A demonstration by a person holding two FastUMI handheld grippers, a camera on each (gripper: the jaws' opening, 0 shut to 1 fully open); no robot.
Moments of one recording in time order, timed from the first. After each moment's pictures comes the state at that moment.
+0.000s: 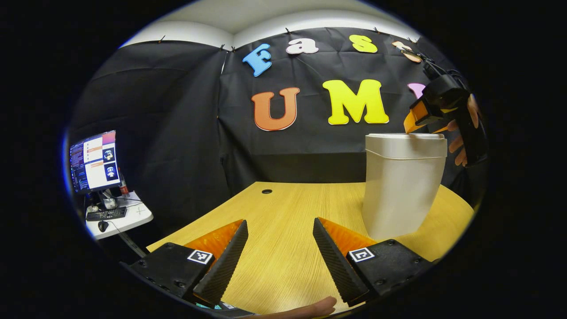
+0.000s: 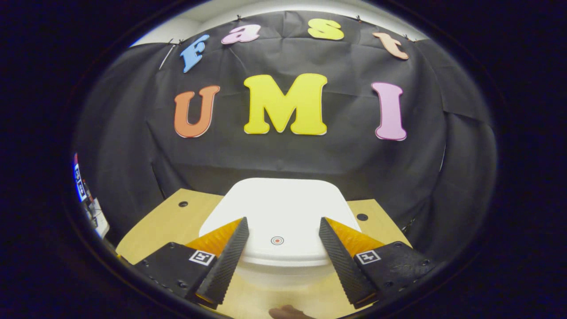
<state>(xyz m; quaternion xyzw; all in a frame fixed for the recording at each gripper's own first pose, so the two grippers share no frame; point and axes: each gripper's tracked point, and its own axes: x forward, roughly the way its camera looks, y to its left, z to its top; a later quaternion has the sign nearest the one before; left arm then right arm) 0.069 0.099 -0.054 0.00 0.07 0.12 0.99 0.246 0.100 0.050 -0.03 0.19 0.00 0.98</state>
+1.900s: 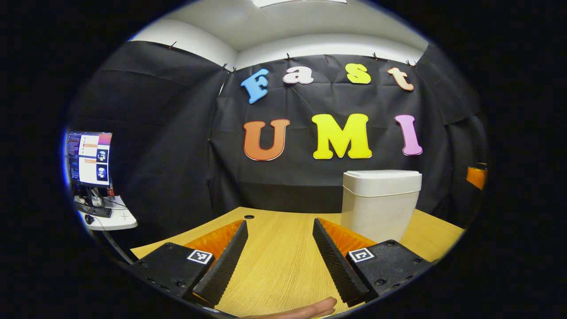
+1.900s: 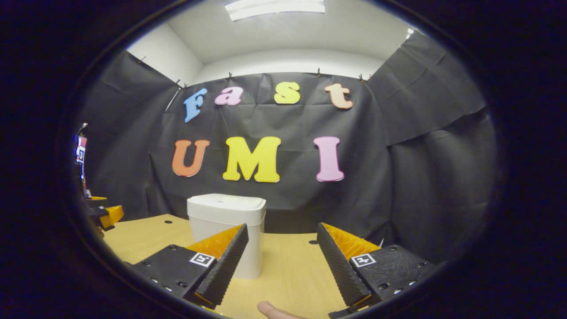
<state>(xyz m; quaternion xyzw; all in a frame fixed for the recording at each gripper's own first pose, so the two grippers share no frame) 0.057 0.060 -0.003 -0.02 -0.04 0.07 1.00 0.044 -0.038 0.026 -0.04 -0.05 -0.04 1.00</state>
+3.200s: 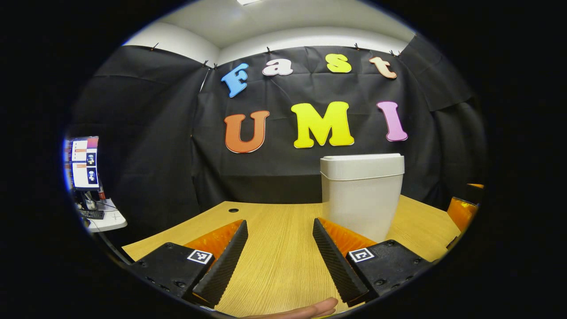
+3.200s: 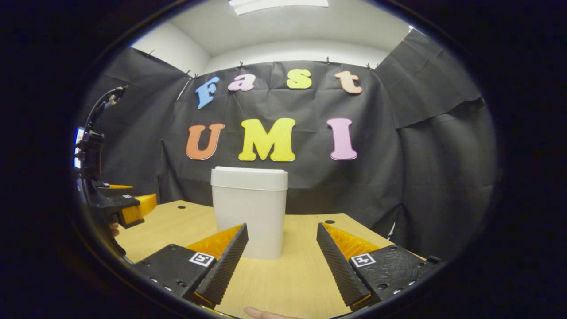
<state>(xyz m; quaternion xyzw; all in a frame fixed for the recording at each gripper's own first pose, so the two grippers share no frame) 0.065 0.014 -0.025 0.00 -0.02 0.03 1.00 0.029 0.000 -0.042 -0.03 -0.02 -0.02 1.00</state>
